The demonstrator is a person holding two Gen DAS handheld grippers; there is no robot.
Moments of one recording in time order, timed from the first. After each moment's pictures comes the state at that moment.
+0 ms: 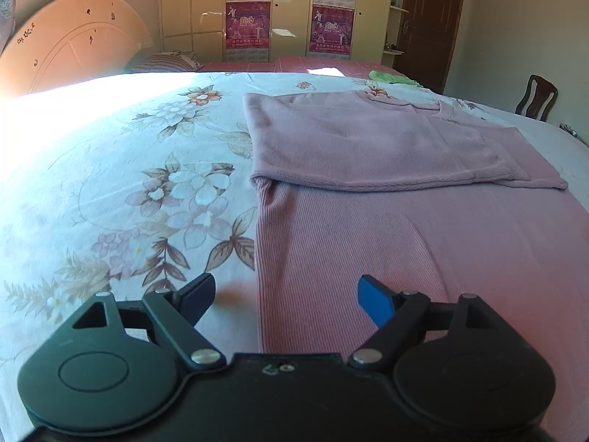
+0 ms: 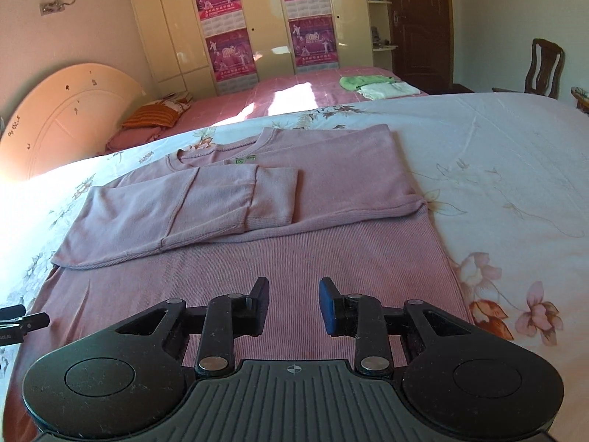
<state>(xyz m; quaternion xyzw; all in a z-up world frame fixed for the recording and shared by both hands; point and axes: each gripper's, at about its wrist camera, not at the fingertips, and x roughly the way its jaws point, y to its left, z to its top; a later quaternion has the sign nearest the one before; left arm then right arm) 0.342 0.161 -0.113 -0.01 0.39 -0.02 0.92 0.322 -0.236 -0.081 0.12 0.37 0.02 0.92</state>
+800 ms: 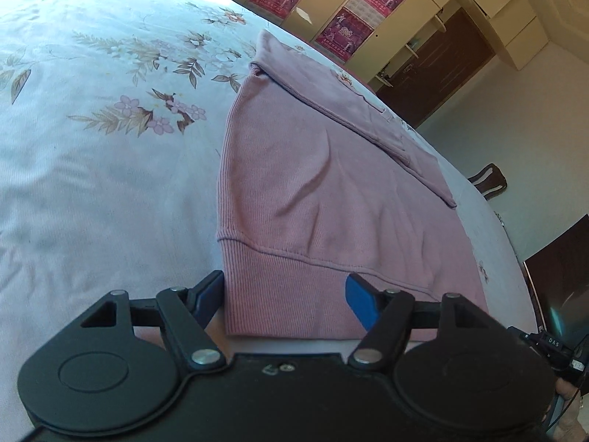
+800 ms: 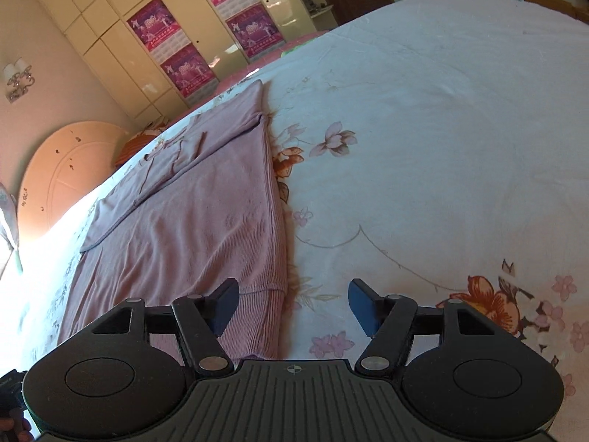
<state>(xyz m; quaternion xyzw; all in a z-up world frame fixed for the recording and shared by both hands) 0.163 0.169 -0.115 -0.27 0.41 -0.07 0.87 0.118 -0.388 -0.096 0.29 0.39 0.01 0.87</state>
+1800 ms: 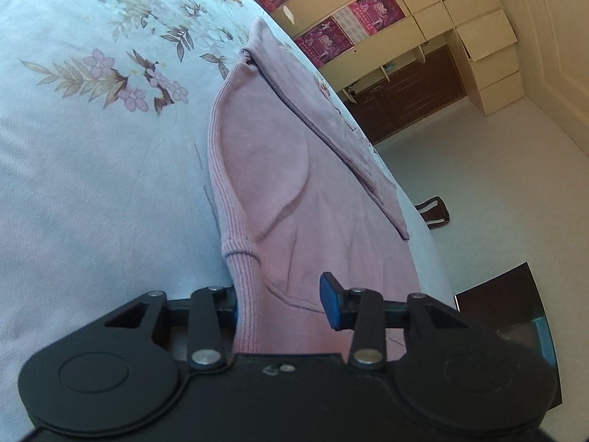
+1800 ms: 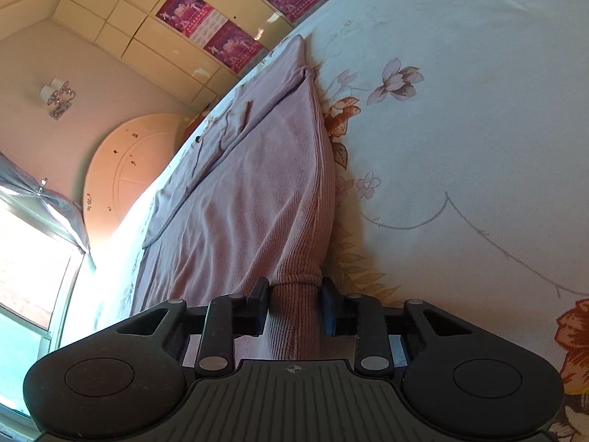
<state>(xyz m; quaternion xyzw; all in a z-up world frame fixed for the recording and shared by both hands) 0.206 0.189 -0.153 -0.39 0.38 -0.14 0.83 0.161 -0.385 -0.116 0.38 0.40 0.11 0.83</state>
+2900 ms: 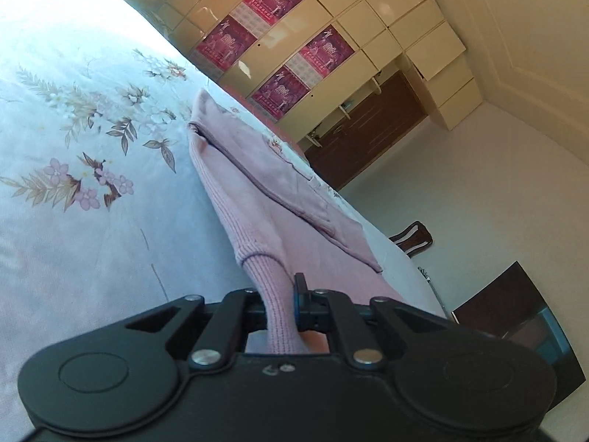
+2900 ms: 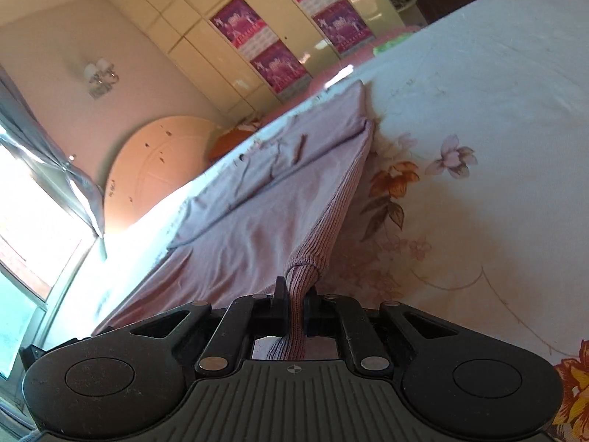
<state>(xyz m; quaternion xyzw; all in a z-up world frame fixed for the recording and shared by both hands) 0.187 0.183 -0.110 -0.34 0.28 -0.15 0.88 0.144 -0.377 -0.066 0.32 0.33 0.16 0.87</state>
